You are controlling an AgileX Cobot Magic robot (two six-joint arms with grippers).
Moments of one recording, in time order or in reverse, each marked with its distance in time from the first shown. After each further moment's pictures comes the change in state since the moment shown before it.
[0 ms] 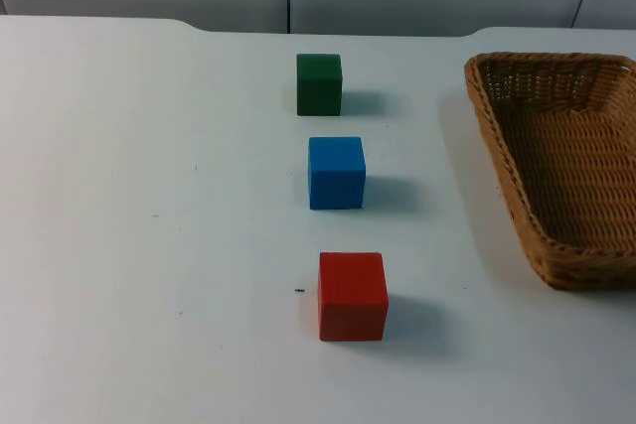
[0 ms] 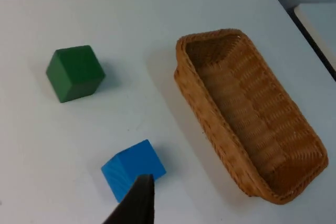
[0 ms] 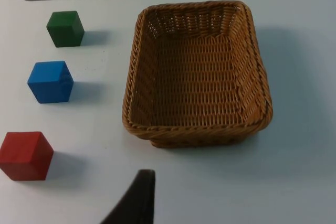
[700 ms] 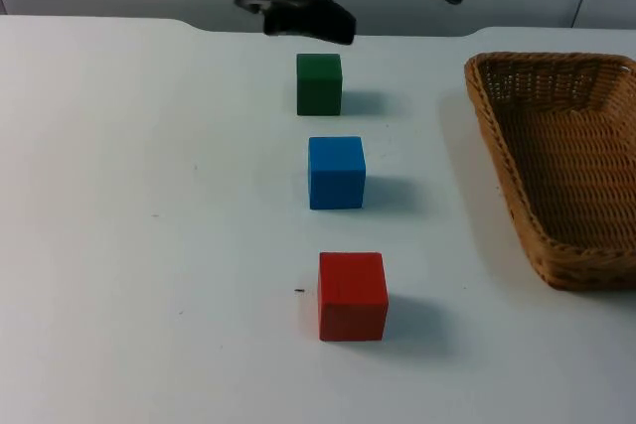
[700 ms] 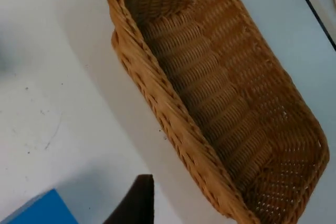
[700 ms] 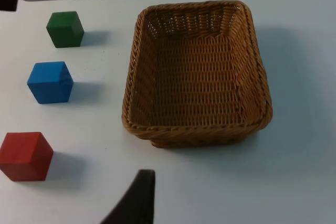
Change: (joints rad) right arm 0.000 0.000 0.000 -0.002 0.000 0.006; left arm -0.271 0.508 -0.417 0.025 -0.050 -0.131
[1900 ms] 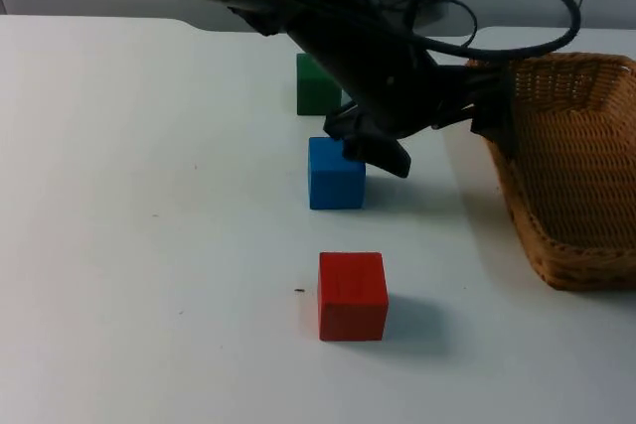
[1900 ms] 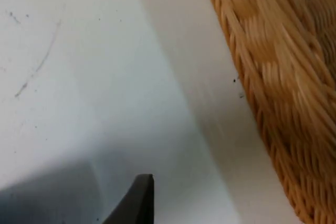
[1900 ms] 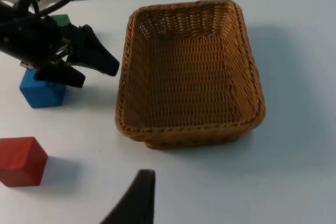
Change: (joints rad) right arm 0.000 0.000 0.000 -0.022 0.000 0.030; left arm -0.140 0.412 -0.376 0.361 0.024 -0.486
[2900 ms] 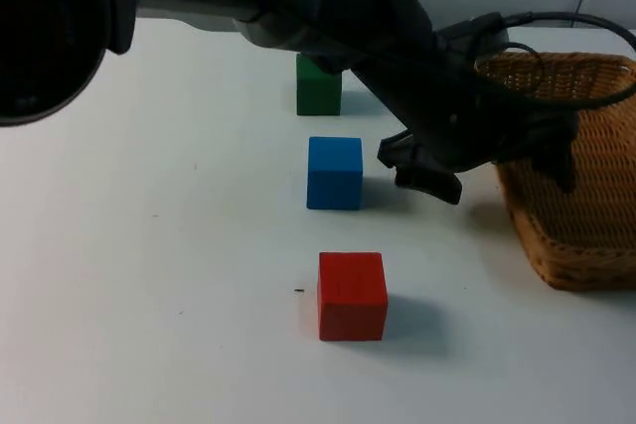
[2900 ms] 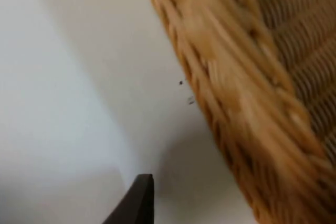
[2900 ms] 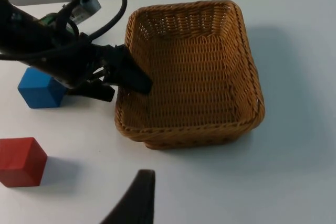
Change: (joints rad) right arm 0.000 0.000 0.000 0.000 -0.002 0.000; left arm -0.091 0.091 -0.108 0.036 -0.035 -0.078
